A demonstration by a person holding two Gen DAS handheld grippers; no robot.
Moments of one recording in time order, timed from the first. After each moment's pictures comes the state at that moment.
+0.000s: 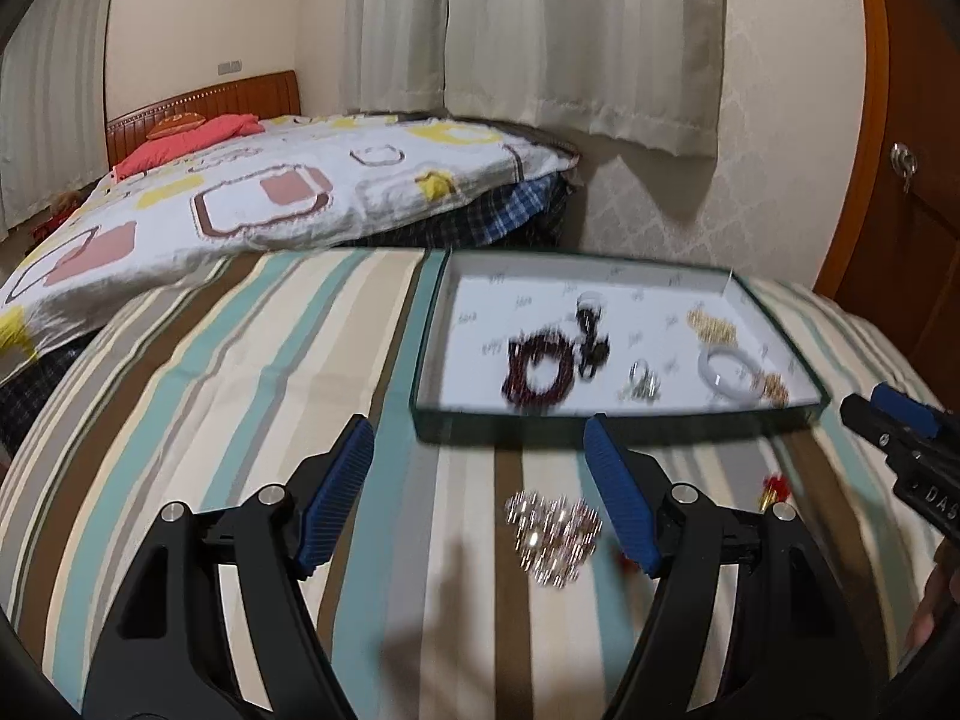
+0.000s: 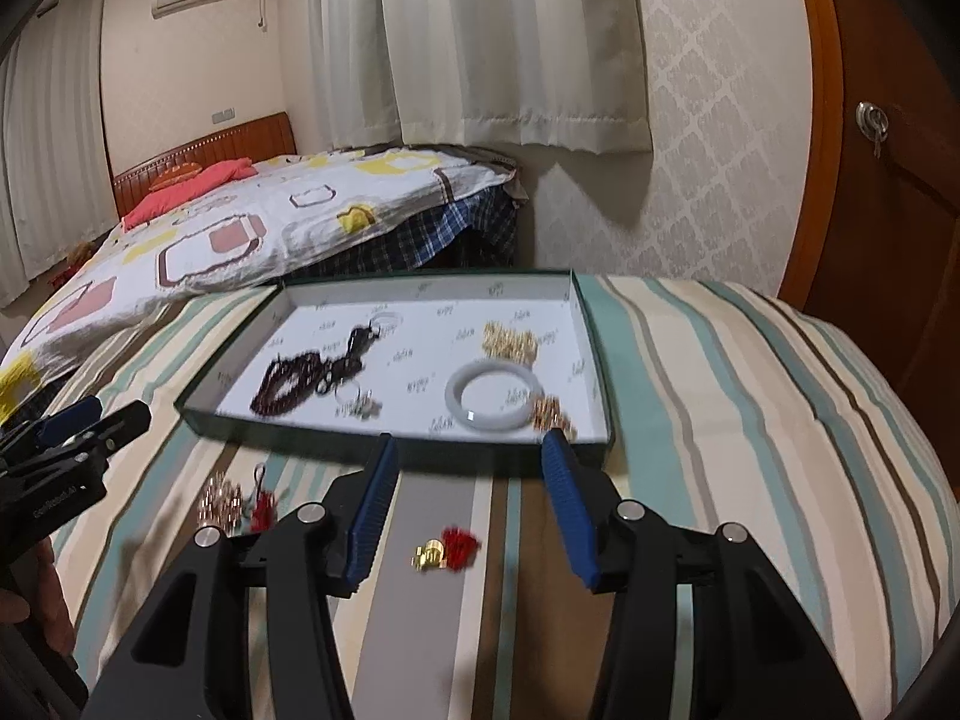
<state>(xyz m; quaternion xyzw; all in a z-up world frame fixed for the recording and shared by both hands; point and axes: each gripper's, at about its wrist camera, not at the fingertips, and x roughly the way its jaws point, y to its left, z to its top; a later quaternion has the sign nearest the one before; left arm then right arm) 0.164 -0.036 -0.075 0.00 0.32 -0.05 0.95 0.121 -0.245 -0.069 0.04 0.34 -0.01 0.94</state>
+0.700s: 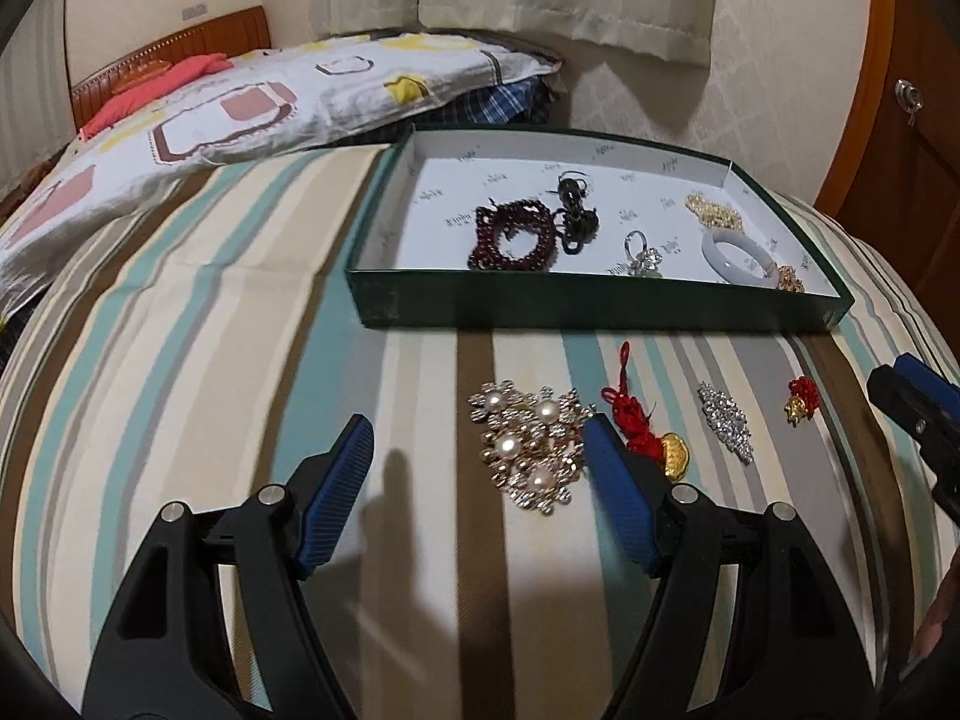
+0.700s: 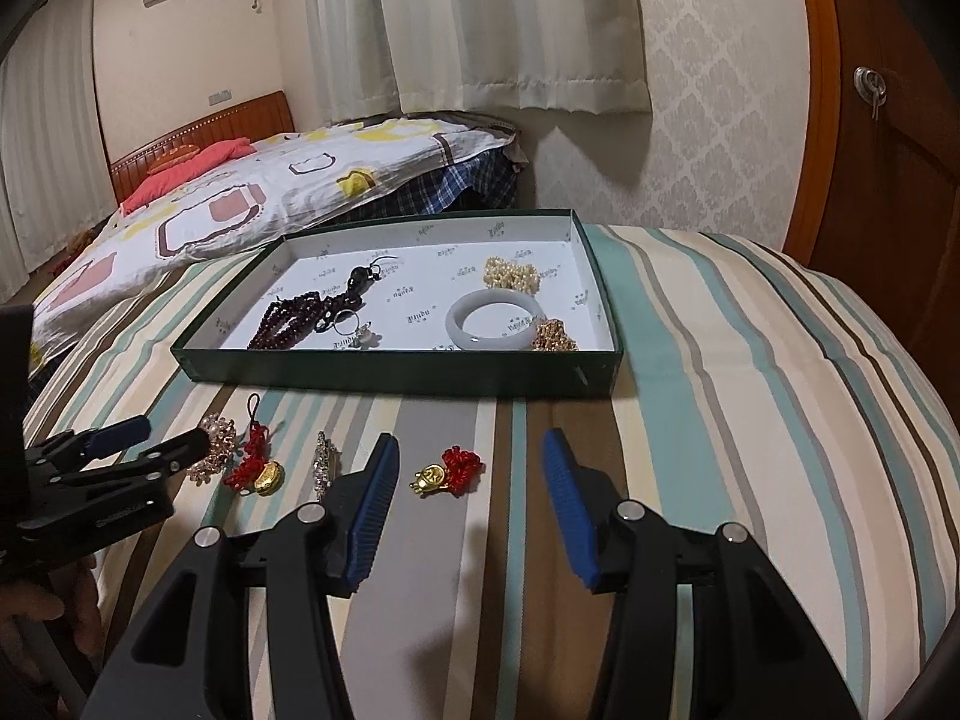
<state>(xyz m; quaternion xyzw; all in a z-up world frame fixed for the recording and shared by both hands) 0.175 -0.055 -0.126 0.01 0.41 -0.07 0.91 0.107 -0.245 -0.093 0.05 0.37 -0.01 0.93</state>
